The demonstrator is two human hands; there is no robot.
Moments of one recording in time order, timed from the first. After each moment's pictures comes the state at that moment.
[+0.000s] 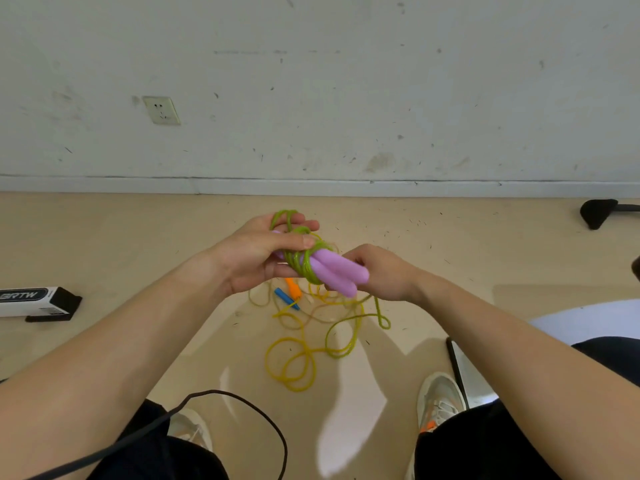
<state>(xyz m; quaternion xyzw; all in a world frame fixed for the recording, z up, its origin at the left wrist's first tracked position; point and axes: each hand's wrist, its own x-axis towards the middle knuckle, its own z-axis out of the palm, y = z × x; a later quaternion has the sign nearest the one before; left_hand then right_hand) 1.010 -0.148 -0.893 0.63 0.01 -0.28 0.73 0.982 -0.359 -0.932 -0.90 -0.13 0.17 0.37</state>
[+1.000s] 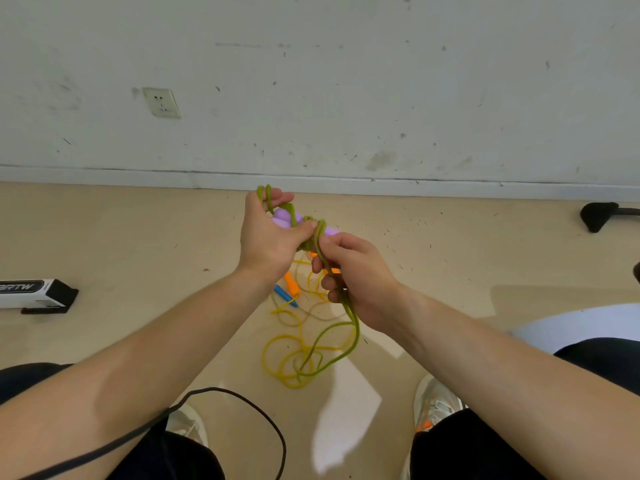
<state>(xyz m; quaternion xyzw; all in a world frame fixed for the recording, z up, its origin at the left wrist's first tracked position) 1.011 -0.174 -0.926 0.74 0.04 0.07 0.67 0.955 -0.305 -0.913 -0.63 0.12 0.14 0.76</state>
